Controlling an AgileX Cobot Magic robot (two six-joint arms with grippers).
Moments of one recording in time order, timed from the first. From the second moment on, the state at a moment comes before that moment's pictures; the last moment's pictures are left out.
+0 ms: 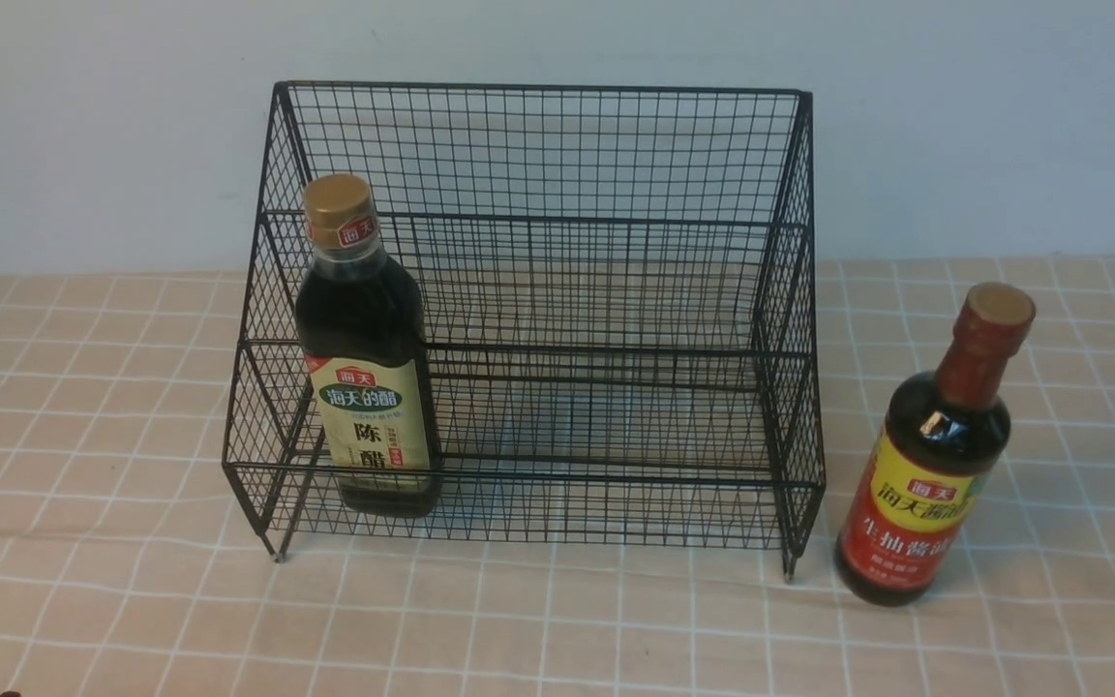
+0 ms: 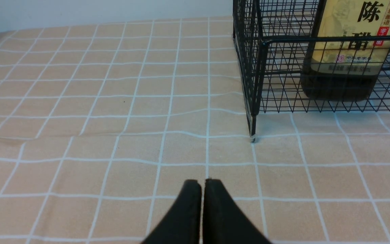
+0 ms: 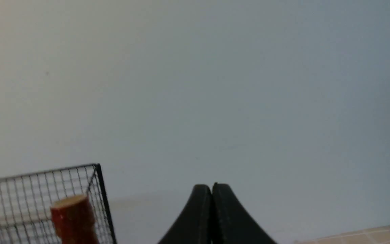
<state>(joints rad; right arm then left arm) -0.07 -0.01 0.03 0.07 -0.16 0.22 -0.02 -0.01 0.02 -0.06 0.38 0.07</state>
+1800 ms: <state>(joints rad) -0.07 1.33 -0.54 -1.13 -0.62 0.96 -0.02 -0.01 0.02 -0.06 0.38 0.07</state>
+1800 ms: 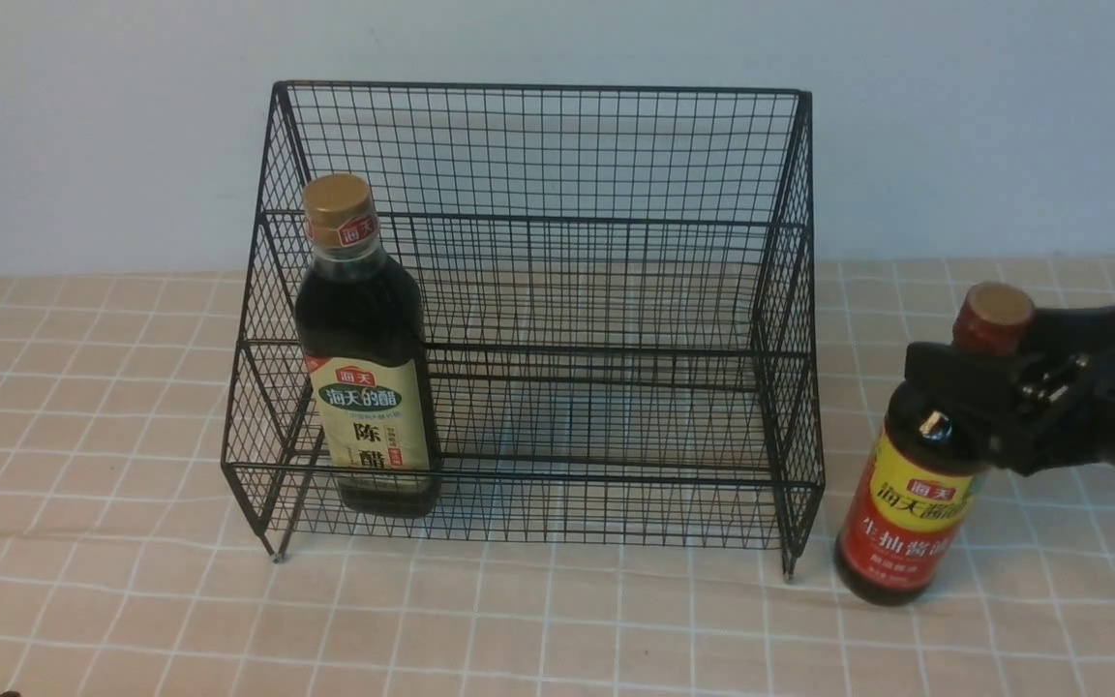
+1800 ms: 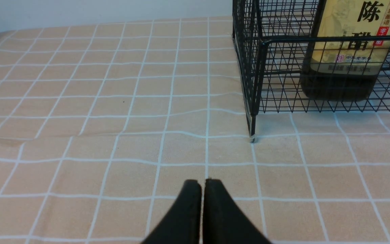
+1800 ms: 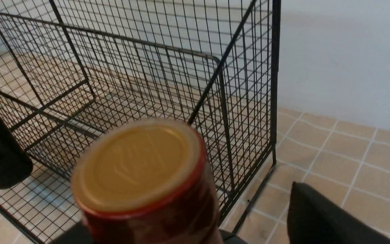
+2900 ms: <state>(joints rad) -0.07 1.18 -1.00 -1.44 -0.72 1.32 -0.02 -0.01 0.02 -0.06 0.38 0.07</state>
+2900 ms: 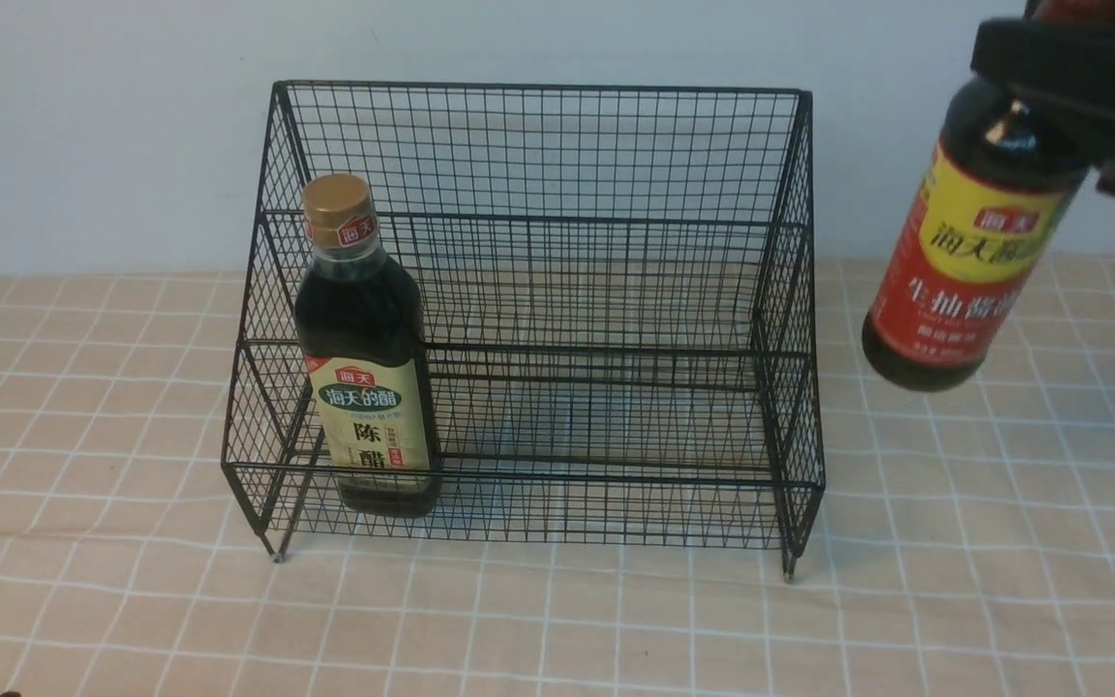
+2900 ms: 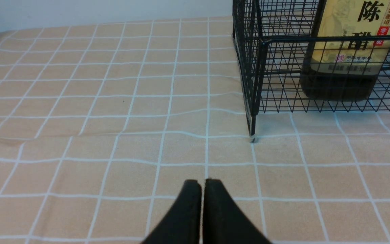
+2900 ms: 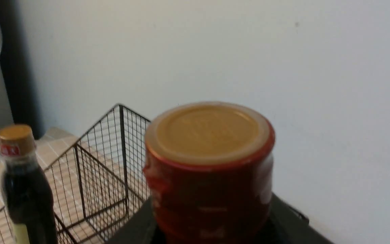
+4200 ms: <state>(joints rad) 0.23 1.65 -1.30 -1.31 -0.54 1.28 -0.02 -0.01 0.02 -0.06 0.38 0.07</state>
